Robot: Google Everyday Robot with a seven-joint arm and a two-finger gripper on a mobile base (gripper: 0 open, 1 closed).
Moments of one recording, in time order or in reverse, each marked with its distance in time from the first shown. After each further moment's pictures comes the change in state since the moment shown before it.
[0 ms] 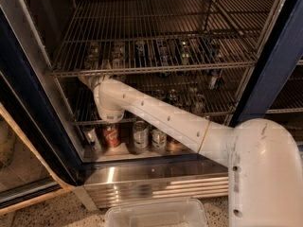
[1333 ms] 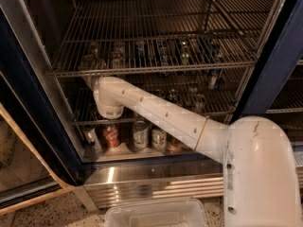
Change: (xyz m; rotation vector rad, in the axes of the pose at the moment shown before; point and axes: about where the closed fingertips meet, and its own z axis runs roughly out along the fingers) arm 0.001 0.007 0.014 -0.032 0.014 -0.005
